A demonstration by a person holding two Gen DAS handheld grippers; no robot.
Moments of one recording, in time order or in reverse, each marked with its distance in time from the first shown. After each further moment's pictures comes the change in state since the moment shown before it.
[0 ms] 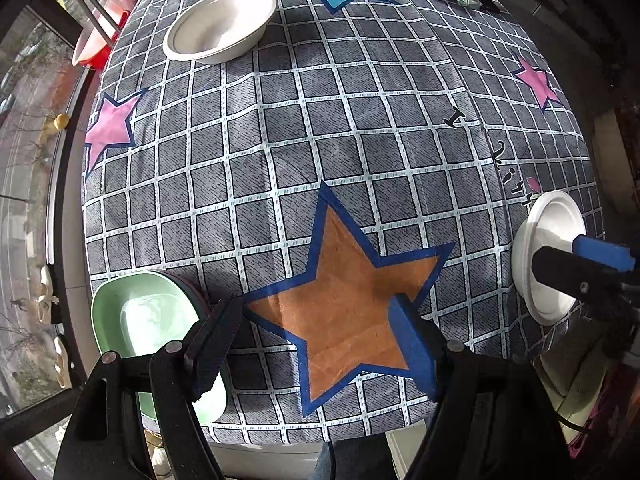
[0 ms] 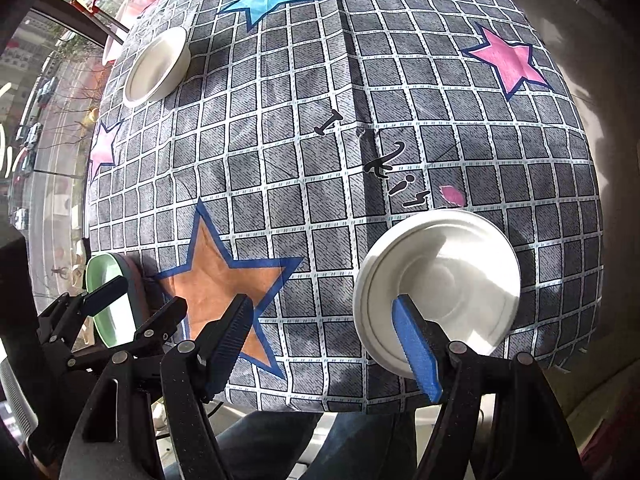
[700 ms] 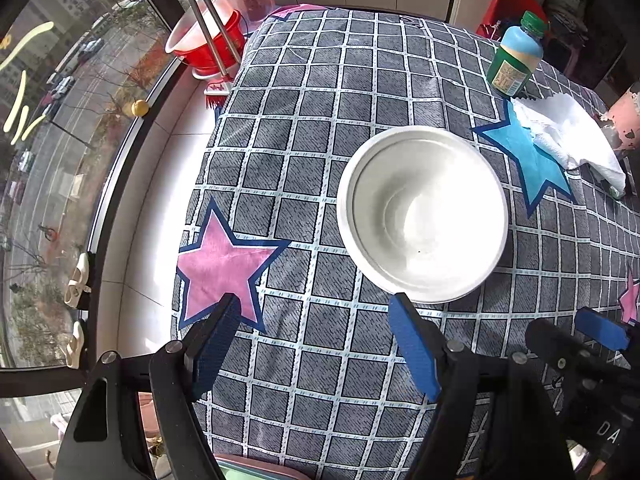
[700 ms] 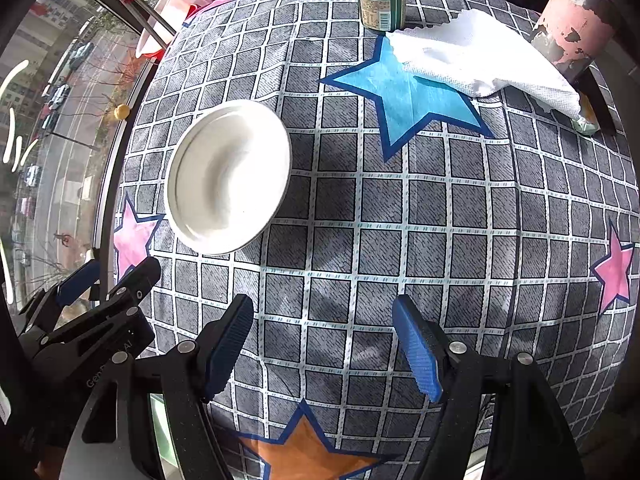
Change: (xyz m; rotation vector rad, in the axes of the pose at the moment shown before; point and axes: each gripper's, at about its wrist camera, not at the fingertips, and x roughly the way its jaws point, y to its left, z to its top) left arm 0.020 0.122 0.191 -0.303 -0.111 0.176; right arm 0.048 0.132 0.202 -0.163 -0.042 0.019
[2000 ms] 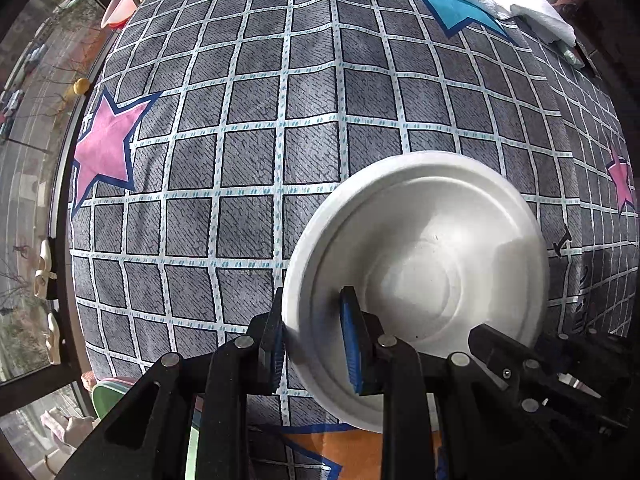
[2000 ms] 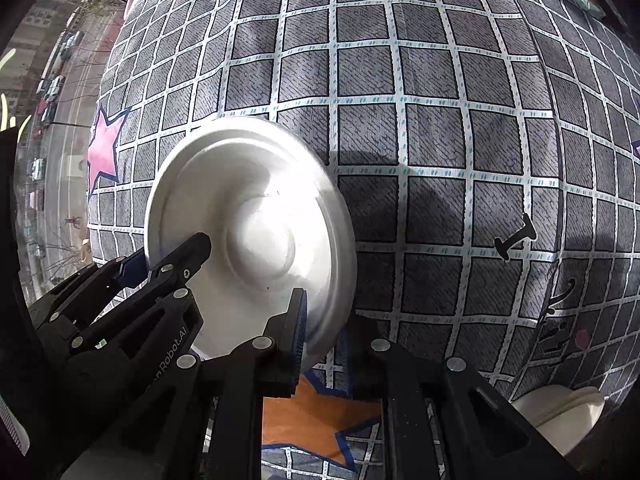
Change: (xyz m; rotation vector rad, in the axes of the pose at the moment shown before) left arm 0.032 -0.081 -0.154 0.172 0.171 -0.112; right arm 0.056 -0.029 -0.106 0.036 0.182 0.055
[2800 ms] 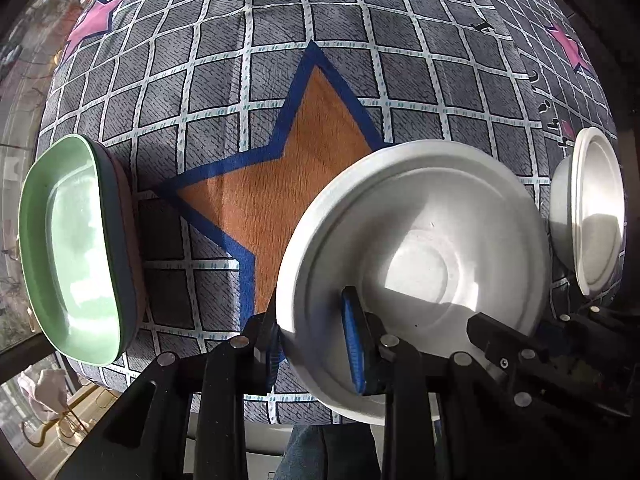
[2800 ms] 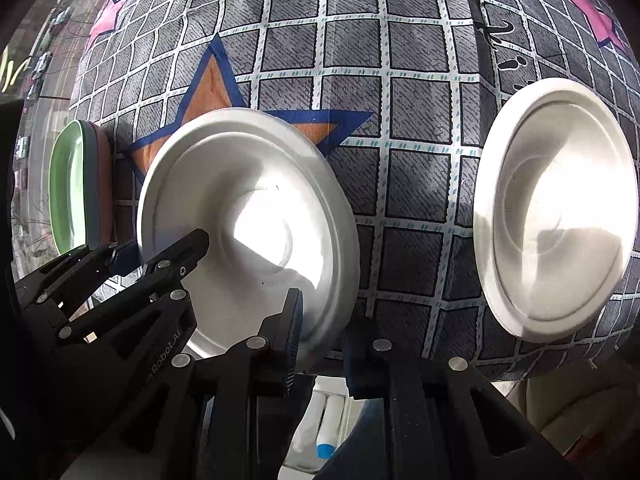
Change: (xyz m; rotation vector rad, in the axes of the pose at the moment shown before) left arm 0.010 -0.070 -0.162 0.044 0.098 -0.056; right arm 0.034 -0.024 -0.174 -0.041 0.083 -0.079
